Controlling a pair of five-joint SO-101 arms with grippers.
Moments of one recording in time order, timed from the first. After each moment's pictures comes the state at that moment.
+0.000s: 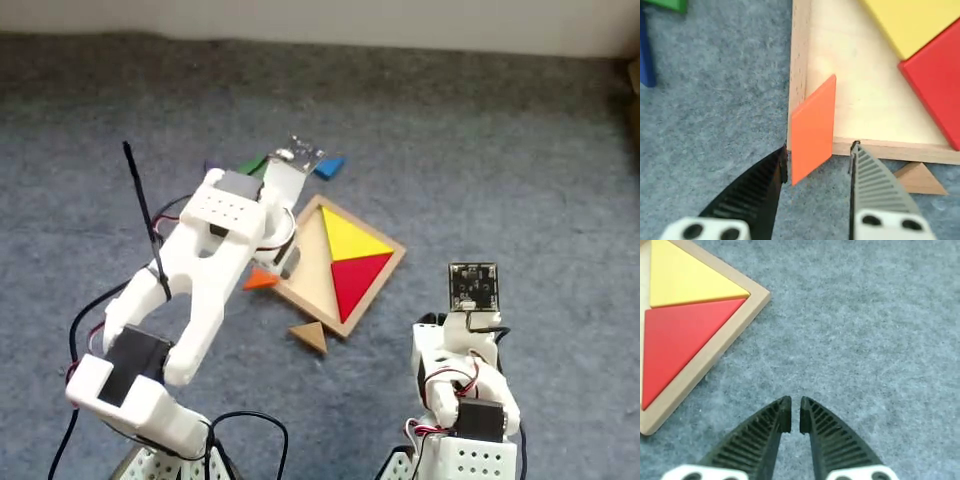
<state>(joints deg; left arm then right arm) 13.1 4.4 16.1 71.3 -4.4 0.7 -104.2 95.8 61.8 9.4</state>
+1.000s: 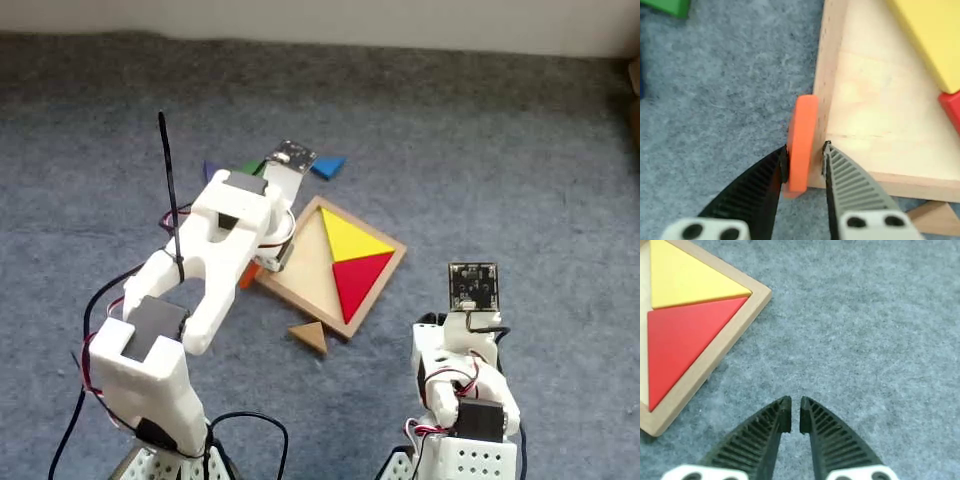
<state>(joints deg) 12.5 16.1 13.3 65.6 -1.8 0.7 -104.2 95.8 61.8 9.4</state>
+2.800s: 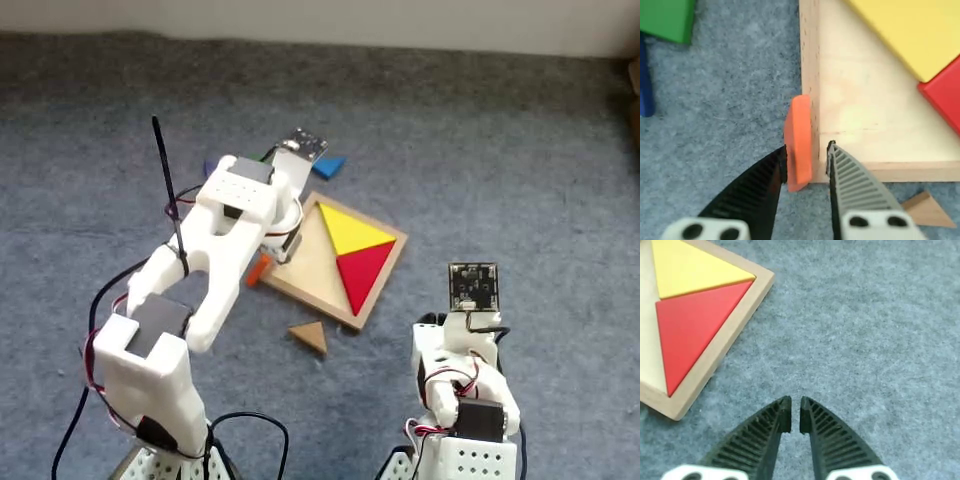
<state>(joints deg) 13.0 17.3 6.1 70.8 -3.4 0.7 -104.2 95.8 61.8 9.4</state>
